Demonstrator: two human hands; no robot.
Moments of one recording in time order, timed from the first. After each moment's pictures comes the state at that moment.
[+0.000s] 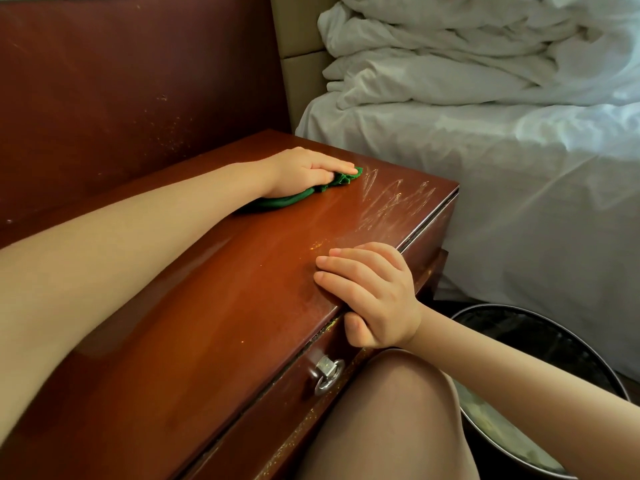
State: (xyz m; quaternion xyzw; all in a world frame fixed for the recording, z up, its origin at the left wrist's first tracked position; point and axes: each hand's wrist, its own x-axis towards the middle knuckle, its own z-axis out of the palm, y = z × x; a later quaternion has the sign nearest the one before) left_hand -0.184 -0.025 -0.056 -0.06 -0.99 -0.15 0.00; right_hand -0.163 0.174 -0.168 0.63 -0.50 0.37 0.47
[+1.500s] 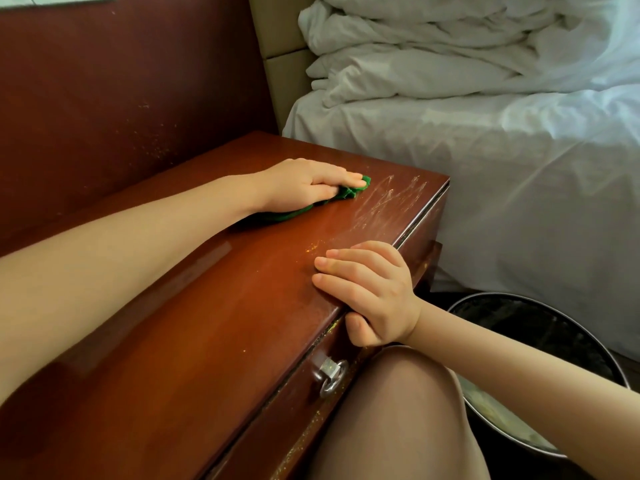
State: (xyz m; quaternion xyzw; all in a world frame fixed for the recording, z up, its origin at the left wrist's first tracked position) left_hand -0.167 -0.002 -0.054 -0.12 -0.99 -0.11 -0.01; right_hand -0.163 0.174 -0.169 0.63 -0.50 0.37 0.47
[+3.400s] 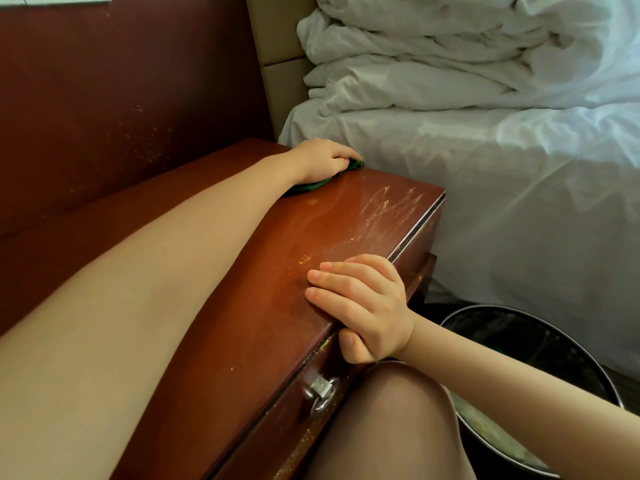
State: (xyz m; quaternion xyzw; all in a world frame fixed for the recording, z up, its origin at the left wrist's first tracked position) left_hand -0.253 -0.006 -0.057 0.00 -1.00 -0.09 0.03; right_hand -0.164 0.174 -0.171 0.63 -0.49 0.36 0.48
